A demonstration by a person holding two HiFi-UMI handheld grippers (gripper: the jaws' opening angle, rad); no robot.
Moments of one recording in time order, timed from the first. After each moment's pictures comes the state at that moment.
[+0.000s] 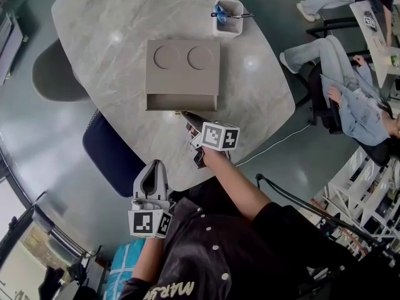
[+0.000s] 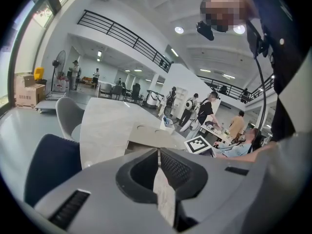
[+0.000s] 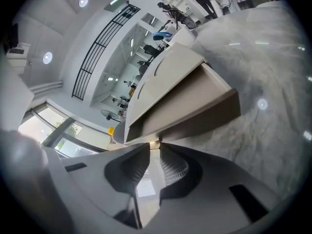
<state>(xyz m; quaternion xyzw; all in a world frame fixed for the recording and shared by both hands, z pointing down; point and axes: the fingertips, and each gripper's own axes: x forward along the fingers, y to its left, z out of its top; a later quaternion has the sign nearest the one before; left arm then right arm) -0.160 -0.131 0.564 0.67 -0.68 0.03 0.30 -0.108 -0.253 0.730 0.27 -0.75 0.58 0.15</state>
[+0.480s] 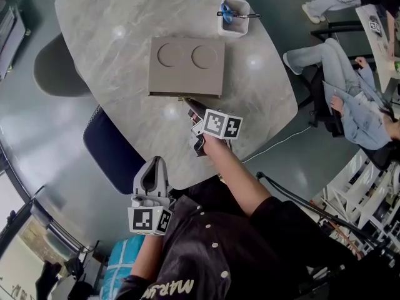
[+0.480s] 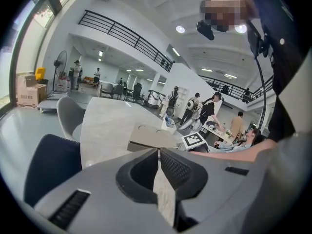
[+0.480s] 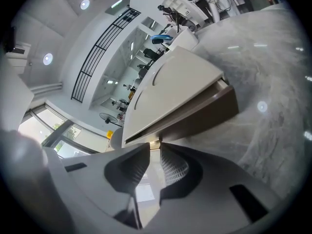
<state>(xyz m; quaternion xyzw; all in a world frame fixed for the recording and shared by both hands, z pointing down) -0.165 -0.138 0.569 0.66 -0.69 0.04 0.31 -0.118 -0.293 0.735 0.29 -0.75 0.57 0.13</state>
